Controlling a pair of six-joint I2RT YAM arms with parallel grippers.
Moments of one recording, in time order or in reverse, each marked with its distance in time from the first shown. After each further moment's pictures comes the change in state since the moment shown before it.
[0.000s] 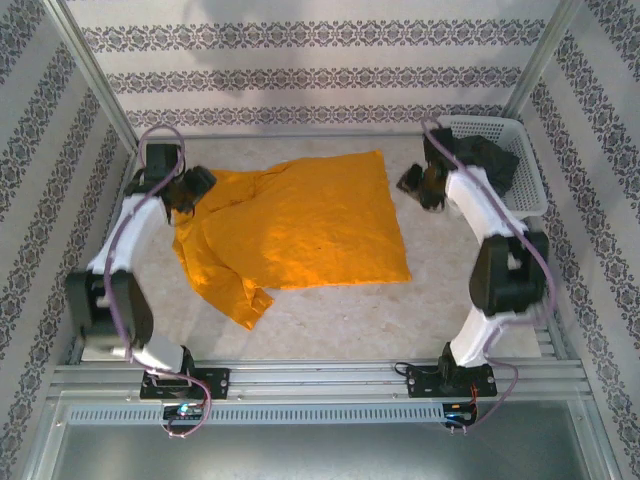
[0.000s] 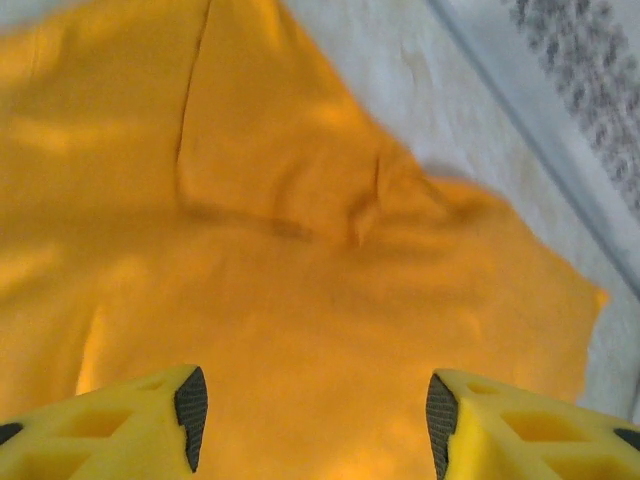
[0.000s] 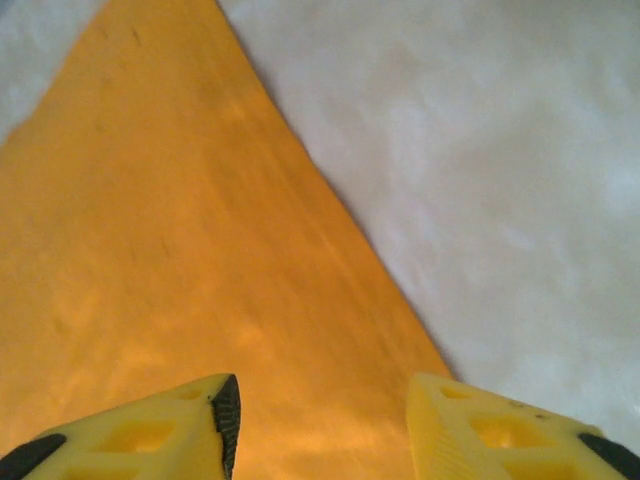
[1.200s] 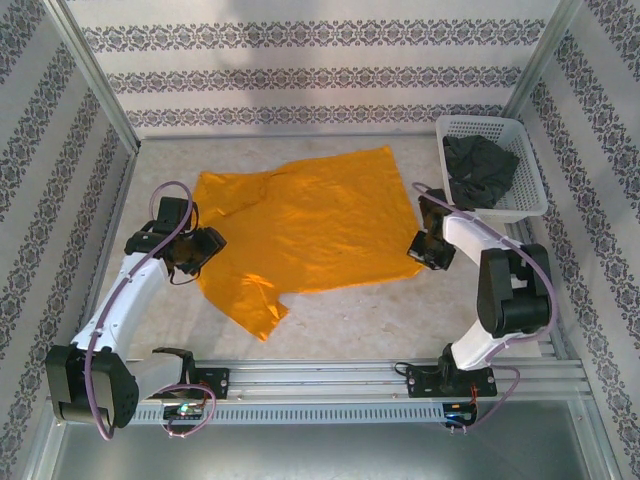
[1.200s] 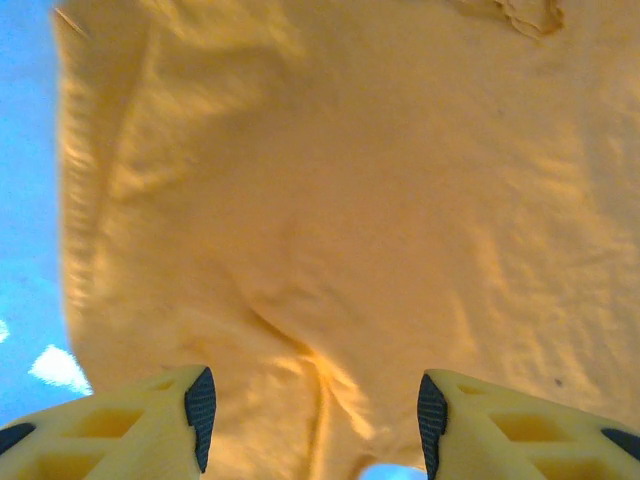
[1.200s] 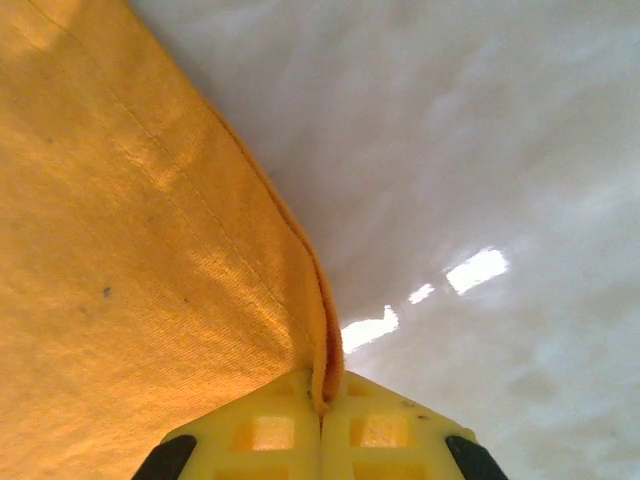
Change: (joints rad) left arm -0.104 -0.293 -0.283 -0.240 -0.055 -0.048; right arm -0.048 -0.042 -0.367 -0.020 0.145 -0.065
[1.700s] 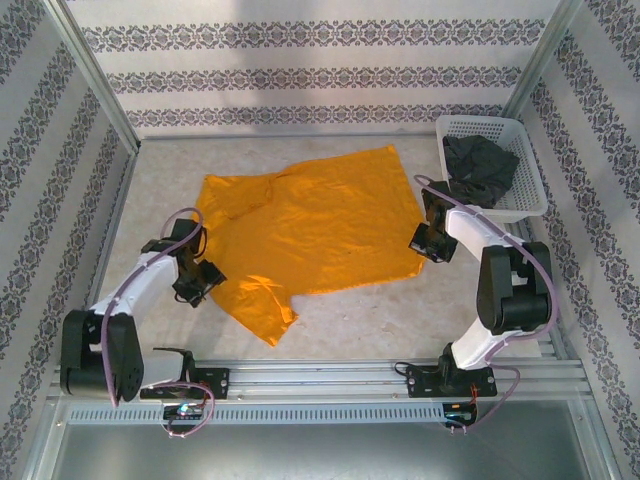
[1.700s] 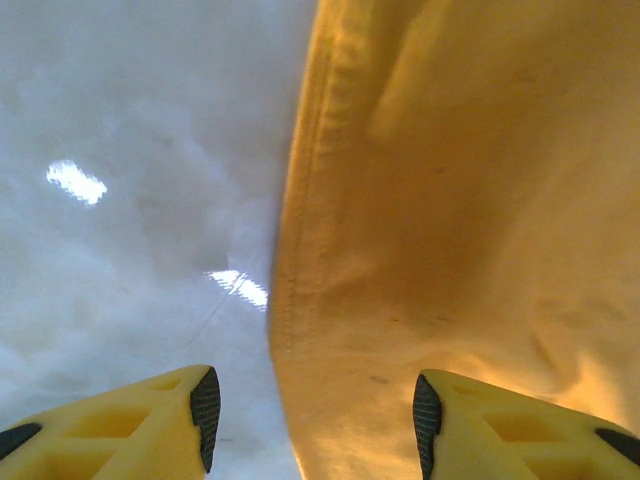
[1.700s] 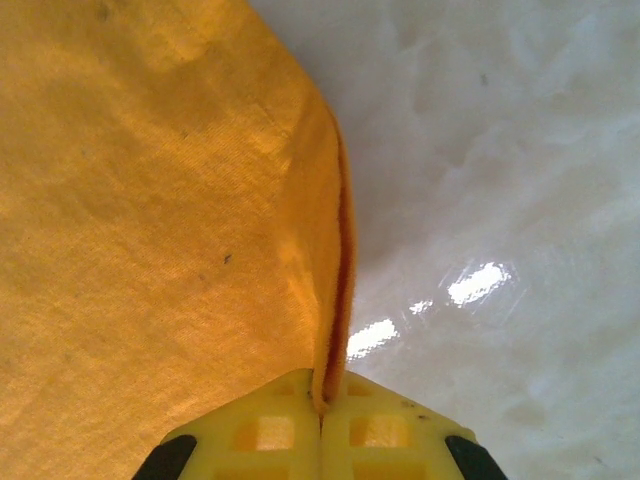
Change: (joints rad) left arm 0.018 0.155 -0.170 -0.039 0.021 -0.036; right arm 0.000 0.031 0.061 -0.010 -0.010 -0.042
